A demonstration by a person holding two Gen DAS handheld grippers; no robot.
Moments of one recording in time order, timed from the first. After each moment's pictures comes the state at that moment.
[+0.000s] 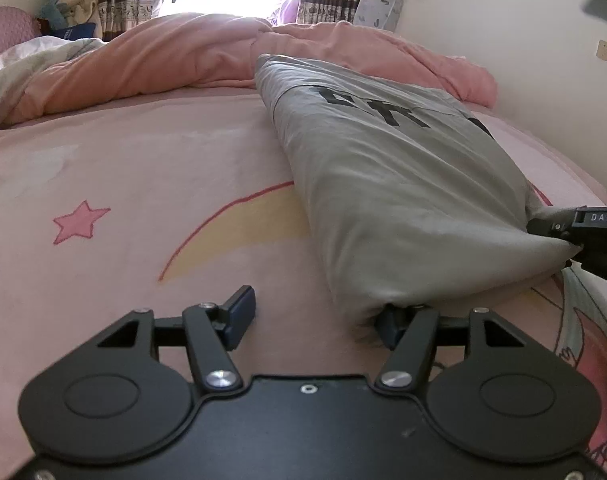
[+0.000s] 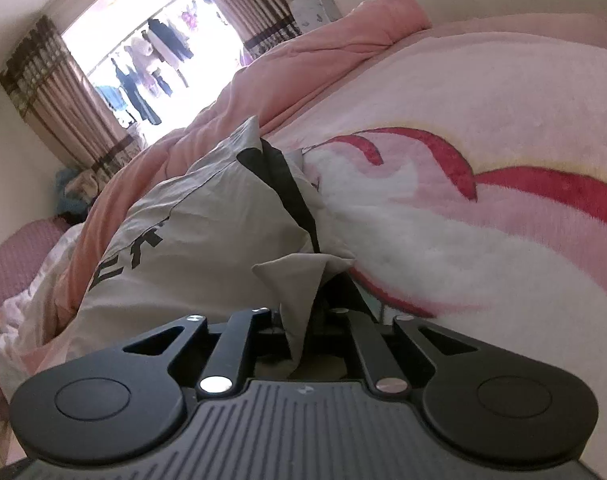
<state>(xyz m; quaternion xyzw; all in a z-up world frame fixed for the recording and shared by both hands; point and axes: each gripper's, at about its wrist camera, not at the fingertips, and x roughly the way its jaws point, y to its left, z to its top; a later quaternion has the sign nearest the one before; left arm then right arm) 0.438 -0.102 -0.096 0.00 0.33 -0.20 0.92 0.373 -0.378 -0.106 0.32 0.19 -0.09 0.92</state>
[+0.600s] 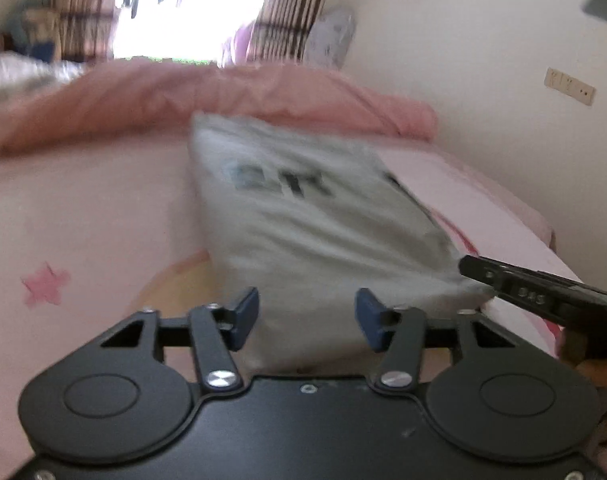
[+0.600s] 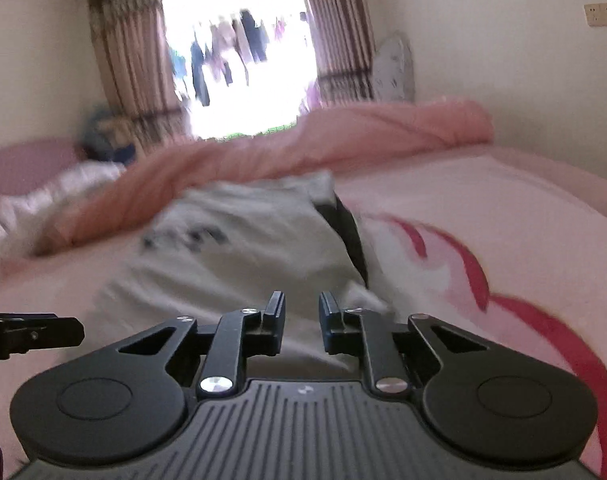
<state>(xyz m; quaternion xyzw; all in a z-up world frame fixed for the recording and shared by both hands) 0.427 -0.114 -0.046 -0.03 0.30 -0.28 0.91 0.362 -0.325 -0.057 0.11 0.19 -0.11 0.97</state>
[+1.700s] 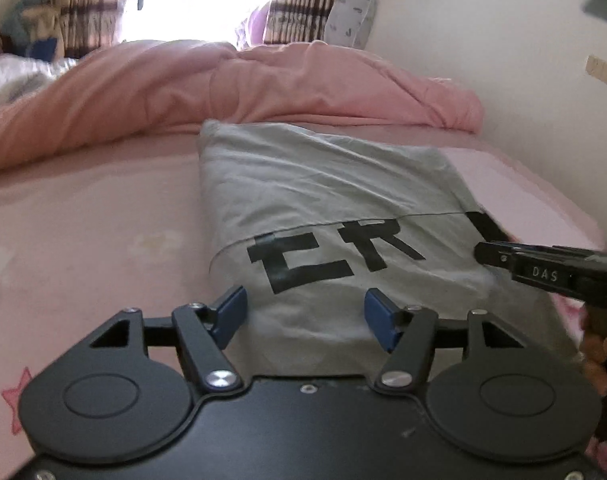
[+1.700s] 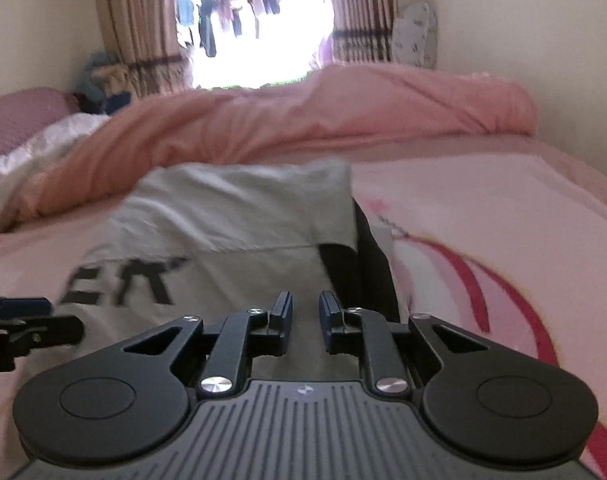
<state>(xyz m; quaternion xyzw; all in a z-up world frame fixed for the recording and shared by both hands) 0.564 -0.144 -0.053 0.02 0.31 -0.24 0.92 0.507 -0.347 -0.044 0.08 0.24 -0.08 0.96</state>
